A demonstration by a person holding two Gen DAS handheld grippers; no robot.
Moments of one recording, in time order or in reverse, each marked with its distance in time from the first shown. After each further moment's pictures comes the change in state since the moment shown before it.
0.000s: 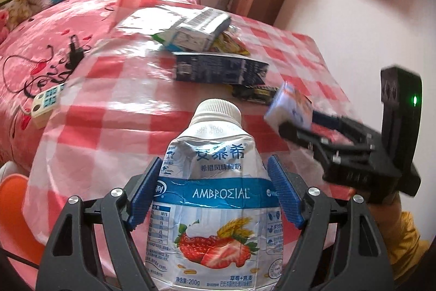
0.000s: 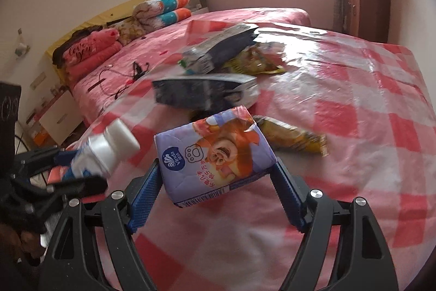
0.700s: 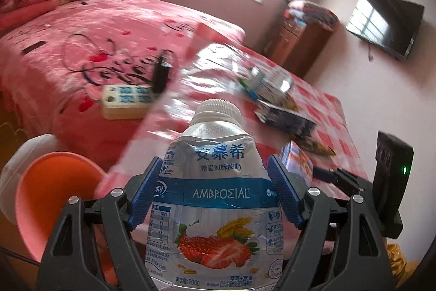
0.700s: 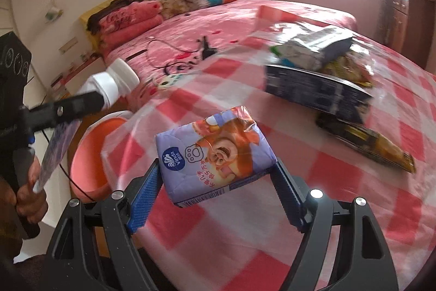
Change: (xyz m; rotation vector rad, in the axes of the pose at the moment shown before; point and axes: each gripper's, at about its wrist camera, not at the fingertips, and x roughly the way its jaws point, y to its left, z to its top) left arm -0.092 0.112 -0.016 -0.244 -0.200 0.082; right arm 0.024 0.110 0.004 -0.173 0.087 0.149
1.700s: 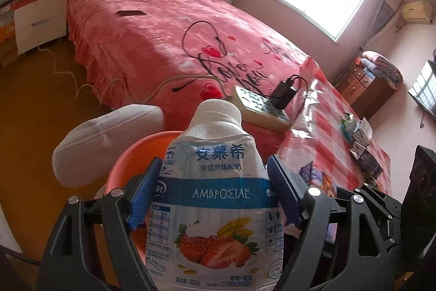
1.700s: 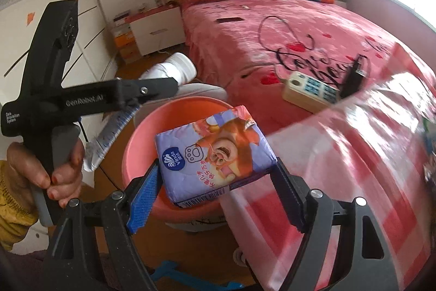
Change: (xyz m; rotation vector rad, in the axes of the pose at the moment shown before) left arm -0.052 0.166 -0.033 -0.317 -0.078 0.258; right arm 0.093 0.186 0.031 -0.392 0.140 0.248
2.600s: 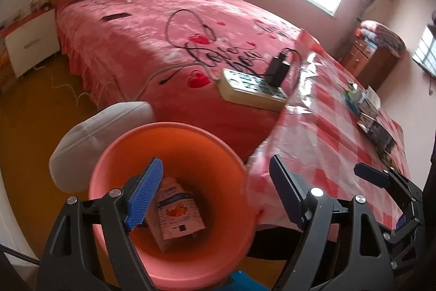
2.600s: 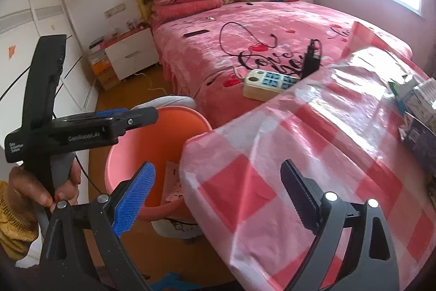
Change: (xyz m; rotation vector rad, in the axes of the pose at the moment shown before) left arm 0.019 -0.048 -0.012 0.156 0.052 0.048; right arm -0.038 -0.049 -0.034 0.173 -0.095 -0.094
